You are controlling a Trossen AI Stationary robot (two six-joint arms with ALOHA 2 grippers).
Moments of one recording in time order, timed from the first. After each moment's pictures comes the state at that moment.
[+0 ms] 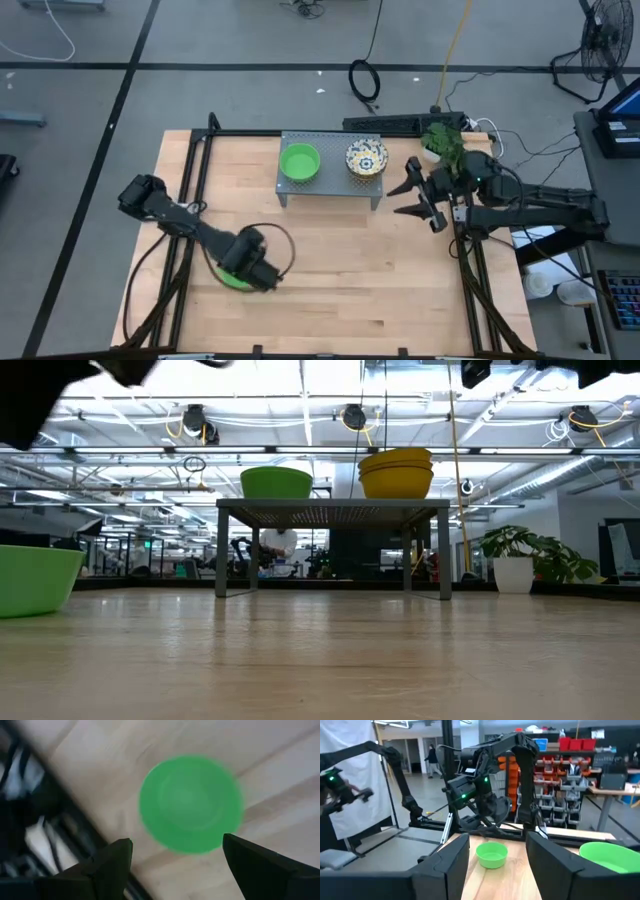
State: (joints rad) left arm -0.51 1.71 1.44 -1.56 0.02 -1.46; right arm -0.20 0.69 0.61 0.16 -0.52 0.05
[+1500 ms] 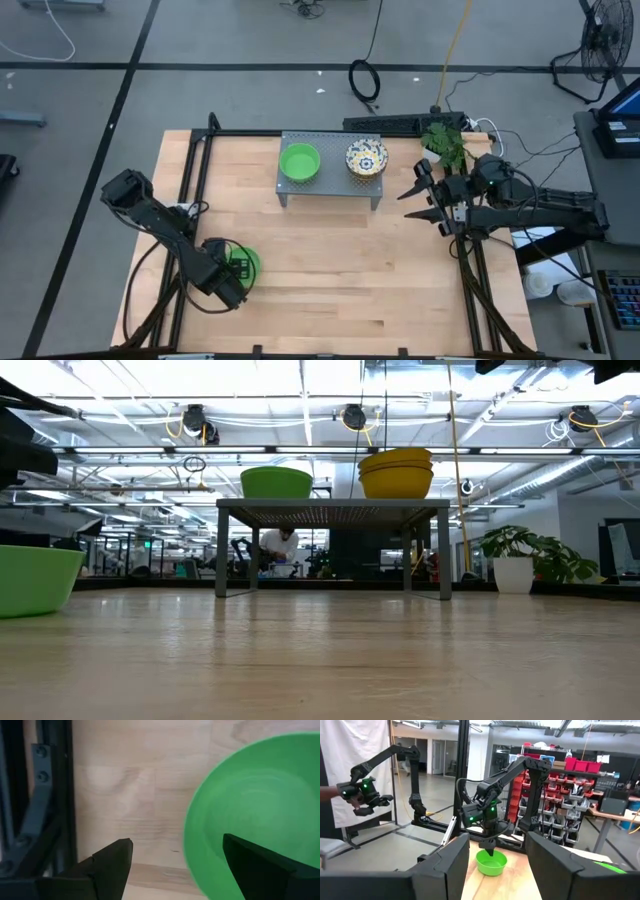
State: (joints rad) left arm -0.73 1.58 0.95 -1.19 0.02 -2.36; right arm -0.17 0.59 0.59 0.12 -0.53 -0.05
